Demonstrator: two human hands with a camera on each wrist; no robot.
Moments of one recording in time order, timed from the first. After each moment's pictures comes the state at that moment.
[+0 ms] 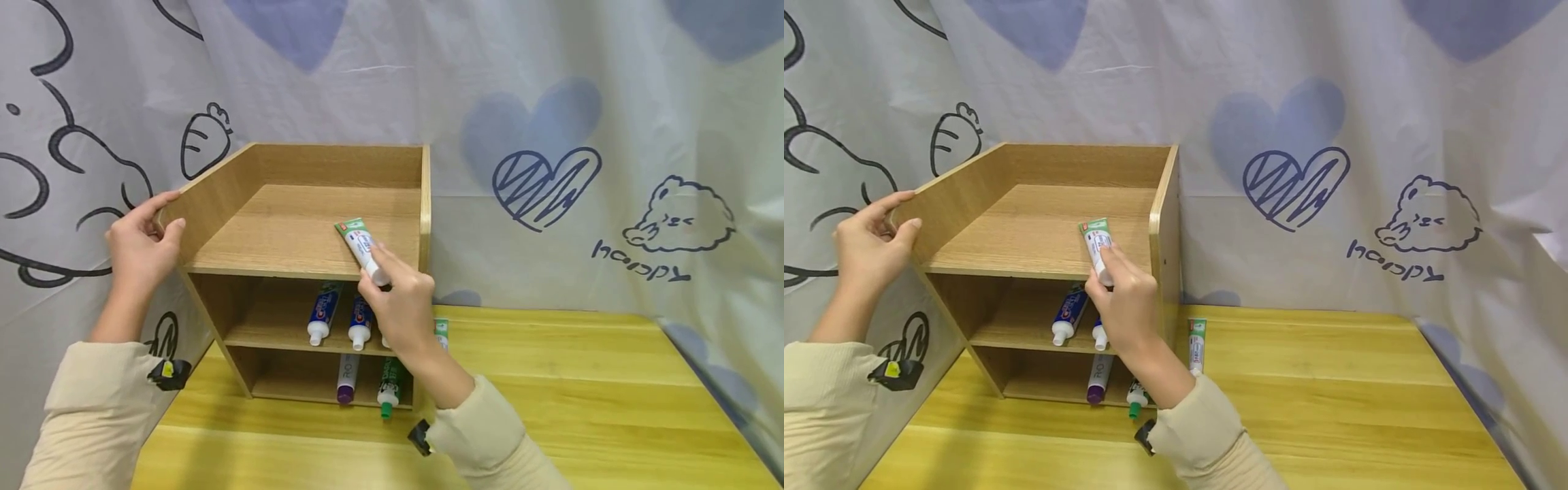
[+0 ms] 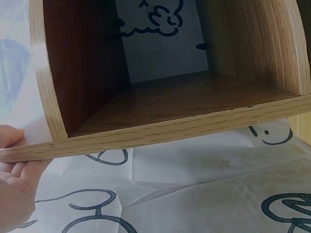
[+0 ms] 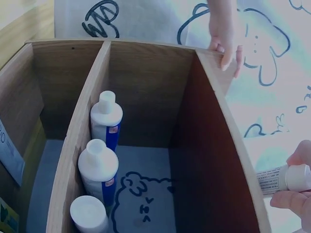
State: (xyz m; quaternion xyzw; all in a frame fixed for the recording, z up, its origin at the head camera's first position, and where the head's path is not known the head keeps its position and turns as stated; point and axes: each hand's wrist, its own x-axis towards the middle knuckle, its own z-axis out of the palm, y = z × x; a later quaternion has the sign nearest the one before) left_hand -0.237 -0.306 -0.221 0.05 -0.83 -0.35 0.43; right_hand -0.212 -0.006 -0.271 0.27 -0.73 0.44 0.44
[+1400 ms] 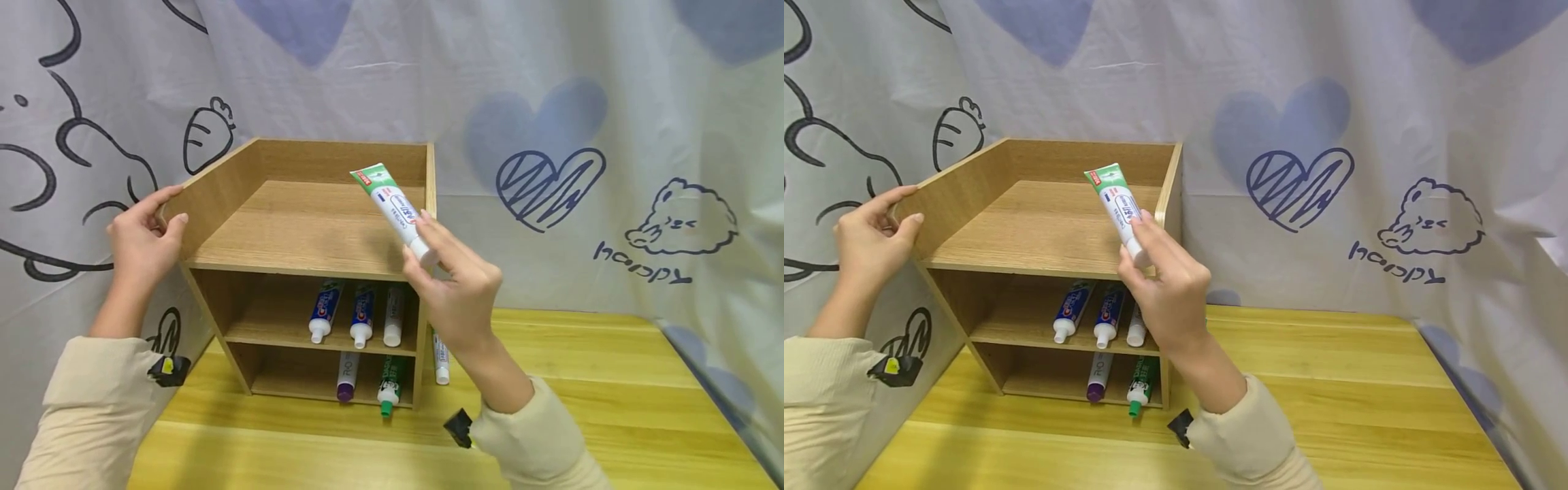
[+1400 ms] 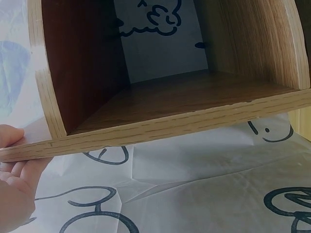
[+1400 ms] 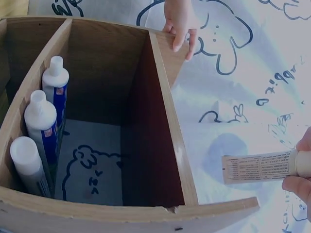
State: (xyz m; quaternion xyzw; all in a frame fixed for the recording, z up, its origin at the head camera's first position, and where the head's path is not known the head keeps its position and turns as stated) left_hand -0.237 -0.310 -0.222 0.04 -0.84 -0.33 0.43; right_hand -0.199 0.034 -0.238 0.31 -0.65 0.43 0.55
